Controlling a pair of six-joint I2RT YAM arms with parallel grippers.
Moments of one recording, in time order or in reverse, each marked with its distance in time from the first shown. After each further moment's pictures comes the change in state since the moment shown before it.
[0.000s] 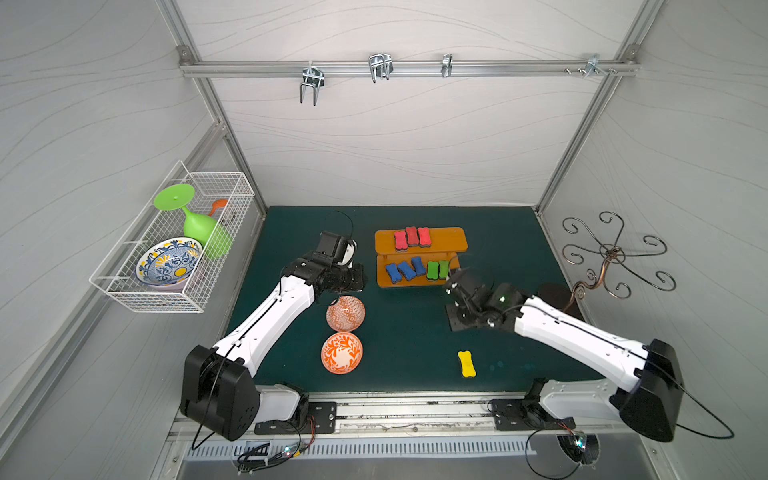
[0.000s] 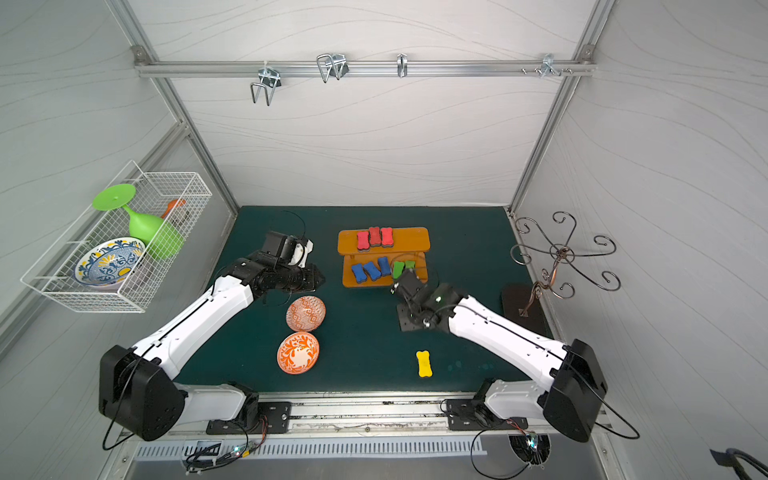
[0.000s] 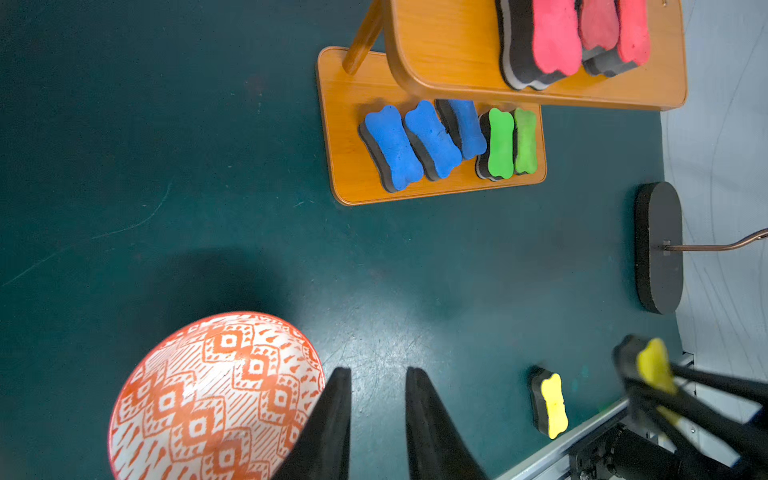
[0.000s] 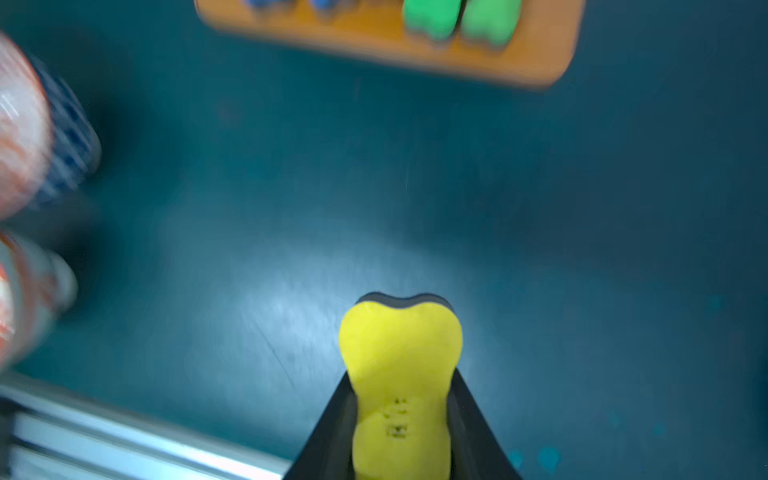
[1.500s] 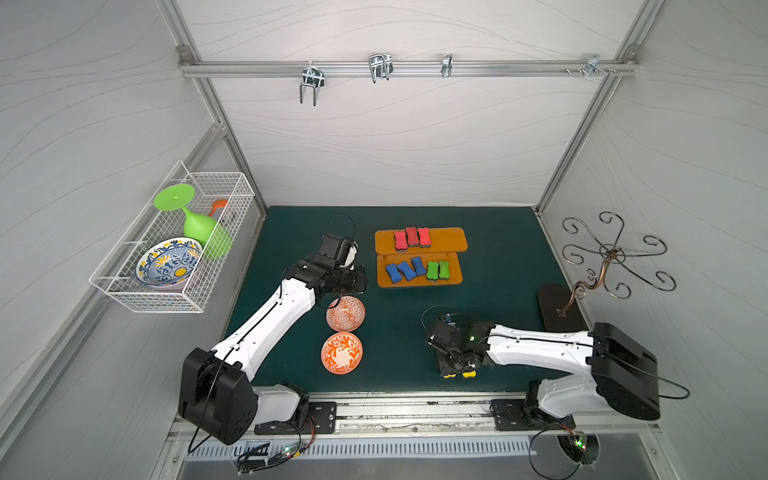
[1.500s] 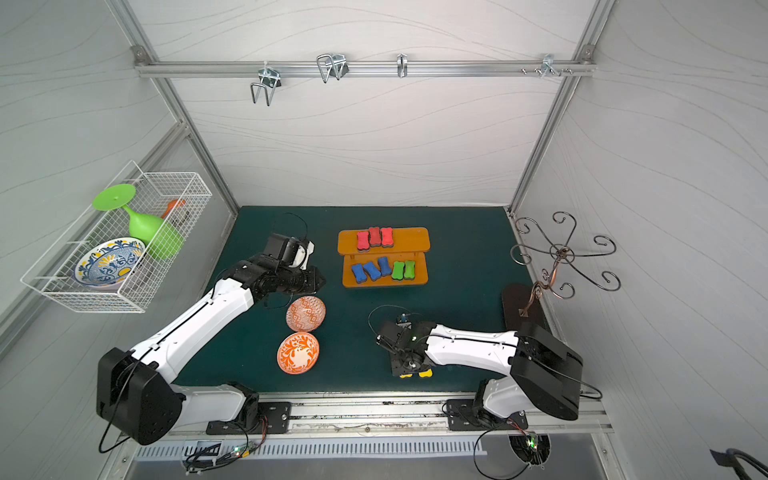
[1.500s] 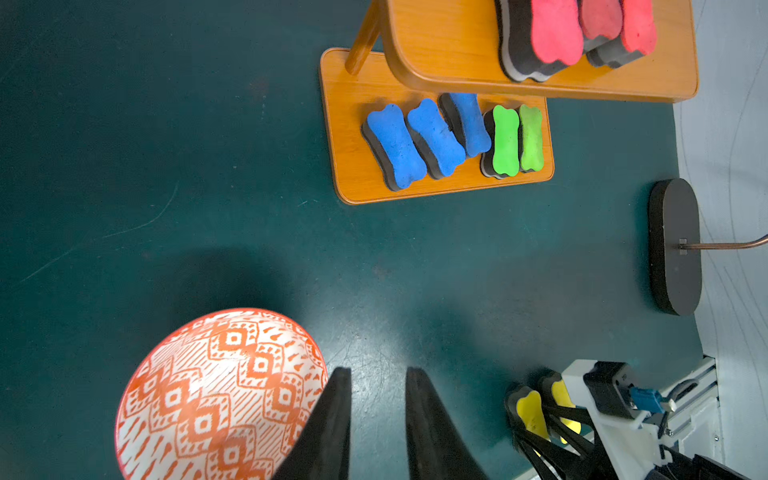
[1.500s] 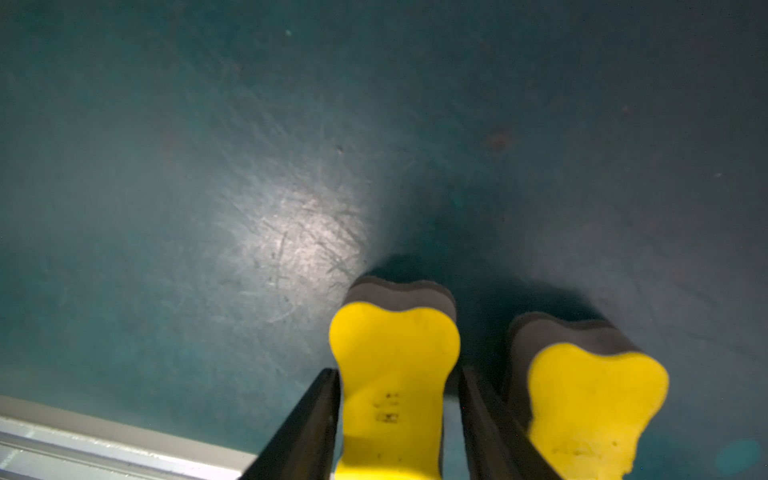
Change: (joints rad) left arm -0.027 -0.012 -0.010 0.001 -0.045 0.001; right arm 0.192 0.148 -0.237 0.213 -0.124 0.289
